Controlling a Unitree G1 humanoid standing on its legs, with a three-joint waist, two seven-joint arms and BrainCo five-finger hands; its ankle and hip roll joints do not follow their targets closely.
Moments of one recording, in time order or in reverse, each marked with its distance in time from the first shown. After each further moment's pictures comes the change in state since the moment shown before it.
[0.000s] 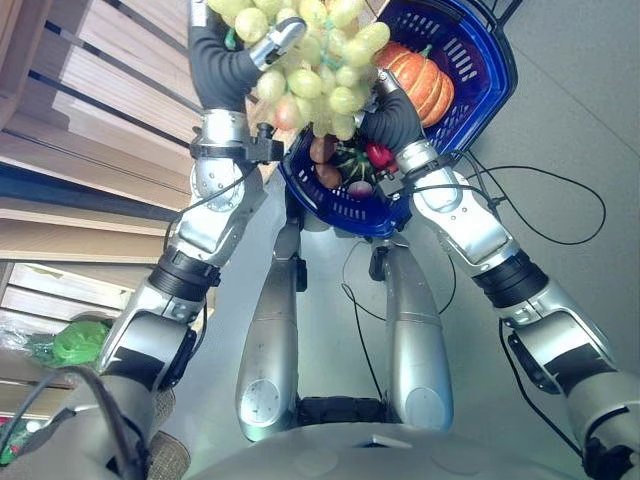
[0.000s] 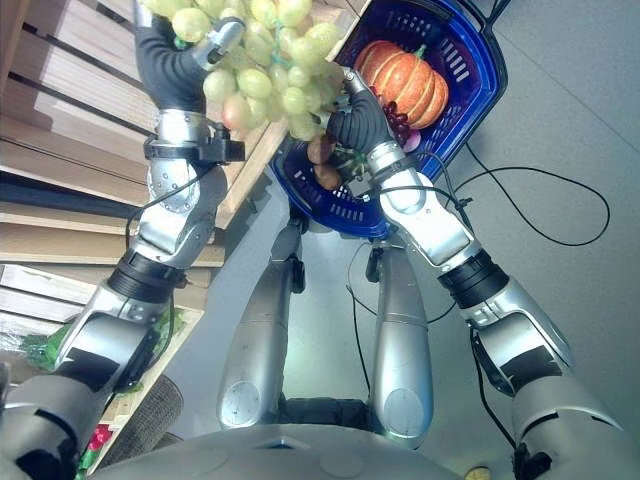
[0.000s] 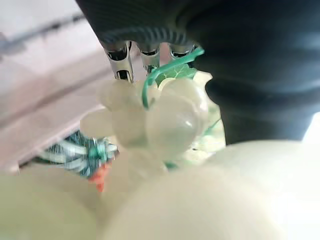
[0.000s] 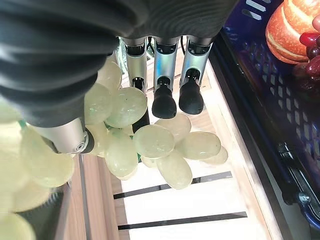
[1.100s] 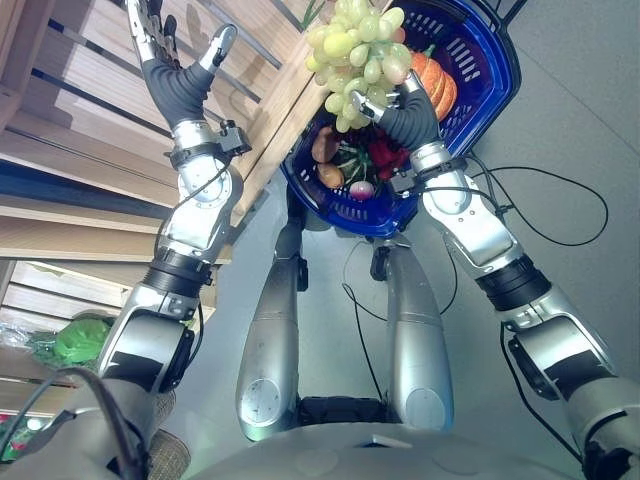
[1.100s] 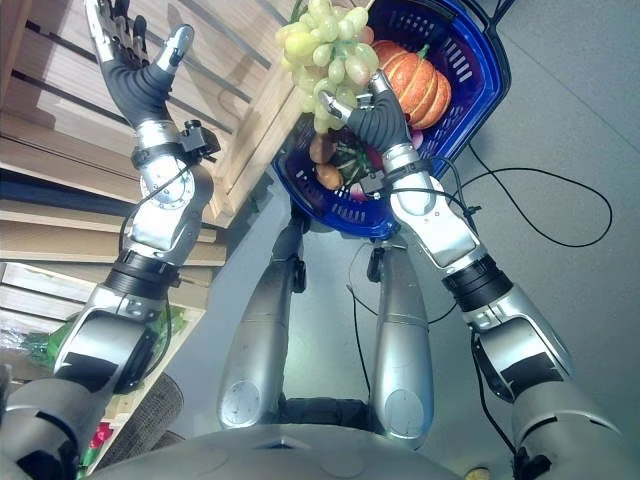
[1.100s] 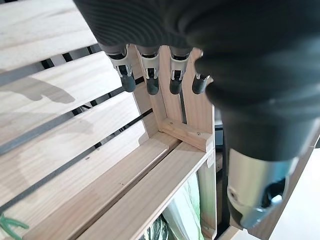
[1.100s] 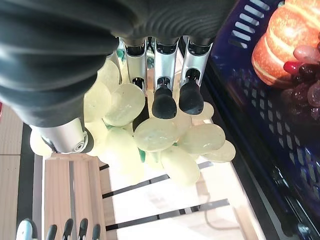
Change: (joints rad) left arm -0.010 -0.001 0.076 0.257 0.114 0.050 0.256; right arm 0.040 0.015 -0.066 0.075 -0.017 -0.055 -0.085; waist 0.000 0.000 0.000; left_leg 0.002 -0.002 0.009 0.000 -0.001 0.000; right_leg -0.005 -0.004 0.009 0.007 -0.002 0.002
